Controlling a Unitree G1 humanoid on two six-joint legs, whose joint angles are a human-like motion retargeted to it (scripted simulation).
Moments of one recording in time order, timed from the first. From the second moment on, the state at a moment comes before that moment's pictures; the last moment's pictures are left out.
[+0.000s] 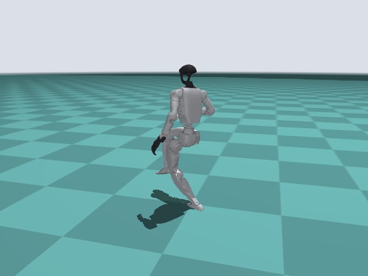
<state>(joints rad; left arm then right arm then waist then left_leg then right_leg) 0.18 0.38 -0.30 0.81 -0.03 -0.11 0.25 0.05 -0.71 0.21 -0.32 0.22 -0.32 -0.38 0.00 0.03 0.29 -0.08 -0.24 0.14 0.92 -0.67 0.14 -1.33 0.09 -0.07 1.51 0.29 0.26</state>
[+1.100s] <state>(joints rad) 0.08 0.43 -0.40 0.38 -0.08 -0.16 -0.15 -0.16 -0.69 0.50 -0.31 0.12 -0.20 0.04 0.15 0.12 0.05 -0.68 0.16 0.13 1.43 -0.69 0.04 -0.71 0.13 -0.21 1.03 -0.59 0.01</state>
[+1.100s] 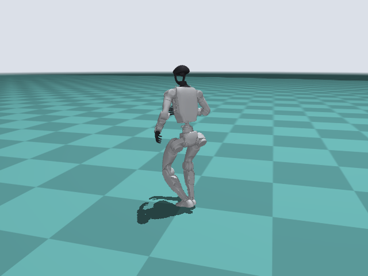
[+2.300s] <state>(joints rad) 0.20 0.41 -0.28 0.36 -0.24 -0.20 0.03 -0.36 -0.68 0.51 -0.28 0.13 -0.28 -0.19 0.00 -0.06 -0.01 -0.46 -0.20 0.19 0.71 -0.63 0.09 -0.87 -0.27 -0.12 1.29 -0.55 0.06</state>
